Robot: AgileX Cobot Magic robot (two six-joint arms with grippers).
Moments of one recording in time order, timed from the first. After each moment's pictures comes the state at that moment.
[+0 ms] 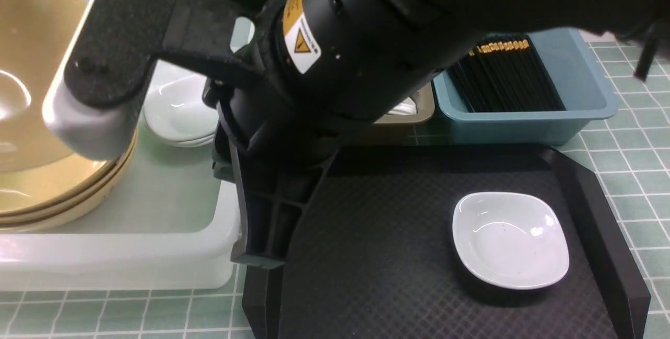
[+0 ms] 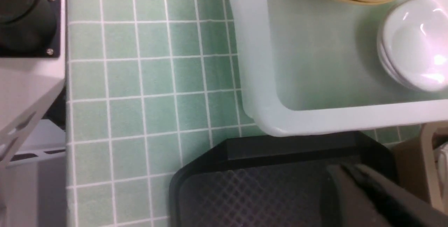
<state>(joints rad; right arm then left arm) 1.07 1.68 -1.88 -0.03 1.18 -0.40 0.71 1.20 -1.17 -0.53 0.96 0.29</state>
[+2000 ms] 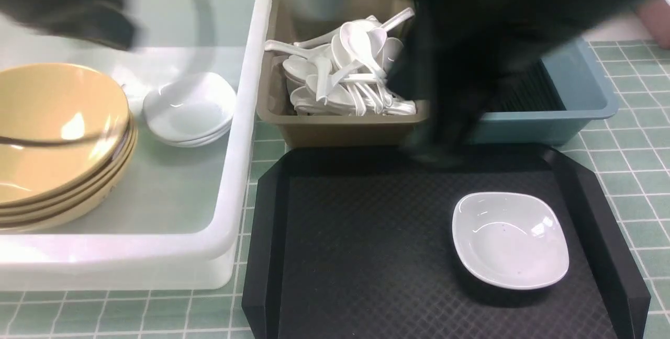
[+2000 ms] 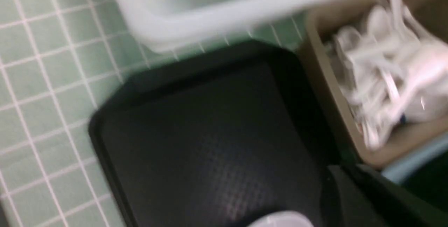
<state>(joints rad) 0.90 1.43 -1.68 -0.19 1.26 -0.21 -0.16 1.42 -1.53 -0.32 1.20 0.34</state>
